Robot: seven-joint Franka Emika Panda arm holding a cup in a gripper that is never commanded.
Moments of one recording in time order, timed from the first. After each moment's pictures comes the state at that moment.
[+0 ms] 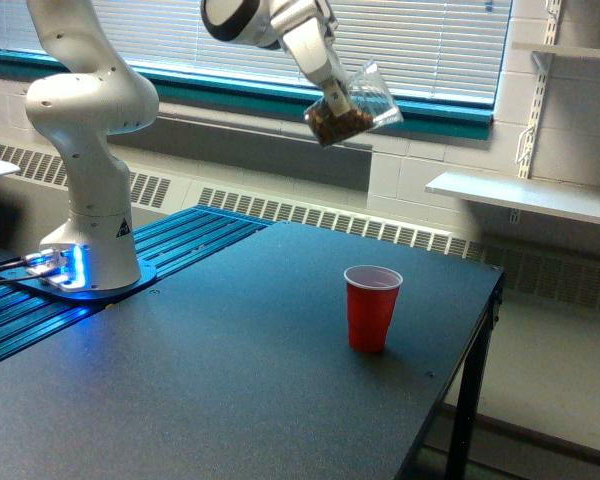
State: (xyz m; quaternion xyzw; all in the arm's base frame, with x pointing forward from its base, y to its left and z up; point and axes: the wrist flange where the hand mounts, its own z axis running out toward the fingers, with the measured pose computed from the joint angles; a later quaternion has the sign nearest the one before) arm 0.427 -0.010 0.467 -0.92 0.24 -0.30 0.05
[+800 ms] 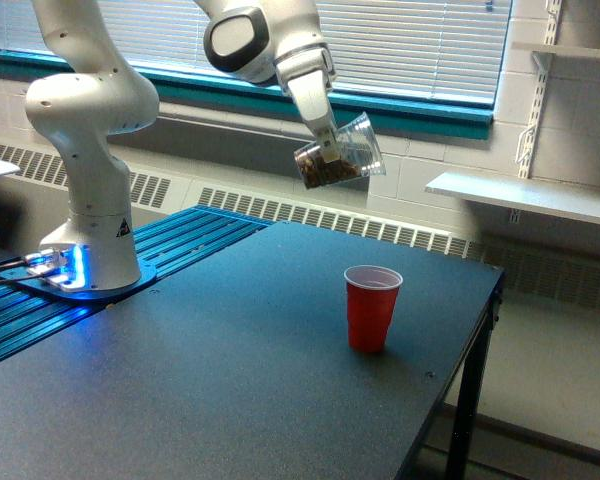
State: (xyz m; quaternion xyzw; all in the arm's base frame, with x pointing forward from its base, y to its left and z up) arm 0.422 0.010 0.404 -0.95 0.20 -0.25 -0.01
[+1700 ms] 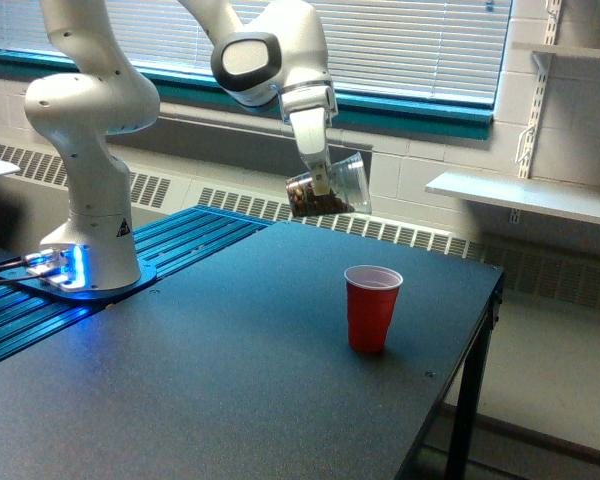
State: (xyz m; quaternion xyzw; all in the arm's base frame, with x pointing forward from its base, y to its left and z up) arm 0.420 0.022 0.353 -0.96 0.19 -0.20 -0.06
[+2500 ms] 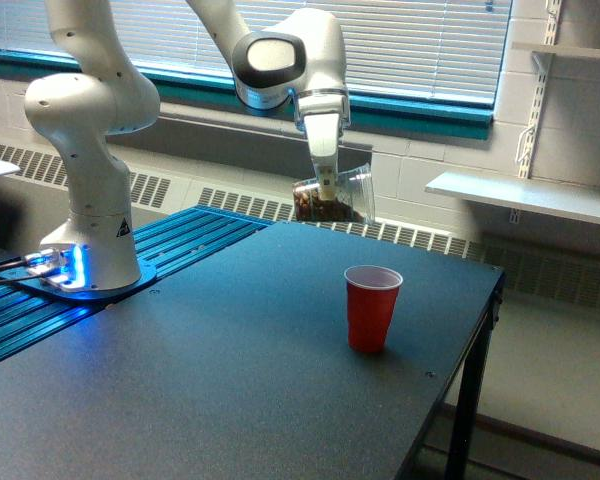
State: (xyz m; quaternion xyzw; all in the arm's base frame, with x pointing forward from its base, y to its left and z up) arm 0.437 0.039 0.344 -0.96 0.19 -0.18 -0.12
